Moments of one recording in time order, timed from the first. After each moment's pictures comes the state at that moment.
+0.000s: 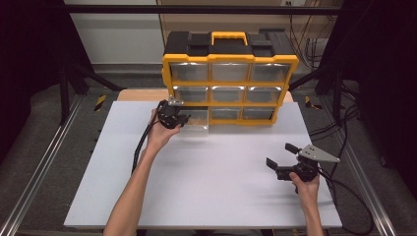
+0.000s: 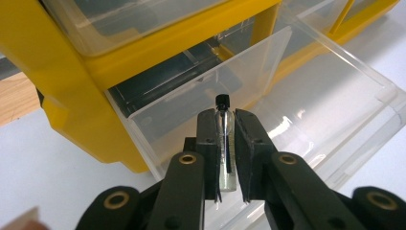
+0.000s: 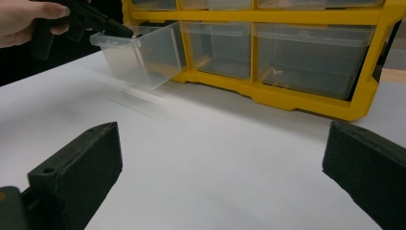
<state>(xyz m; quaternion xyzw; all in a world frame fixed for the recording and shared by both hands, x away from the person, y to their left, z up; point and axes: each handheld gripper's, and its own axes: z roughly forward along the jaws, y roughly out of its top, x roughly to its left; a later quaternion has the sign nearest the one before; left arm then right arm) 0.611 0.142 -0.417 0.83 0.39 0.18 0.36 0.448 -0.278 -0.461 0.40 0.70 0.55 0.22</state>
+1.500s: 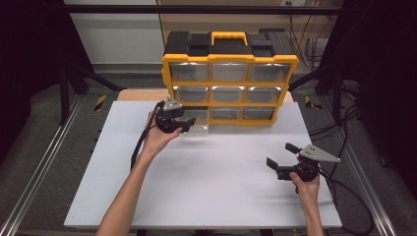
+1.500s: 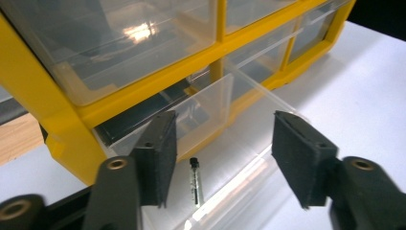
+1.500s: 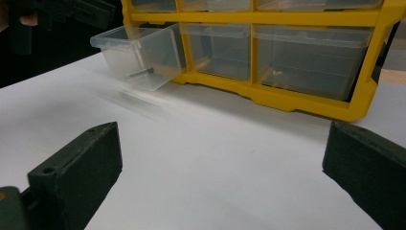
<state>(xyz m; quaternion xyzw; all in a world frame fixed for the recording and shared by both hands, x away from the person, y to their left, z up) 0.576 0.141 -0.393 0.81 0.34 0.20 0.44 0.447 -0.278 -0.460 0.40 0.69 0.56 0.22</state>
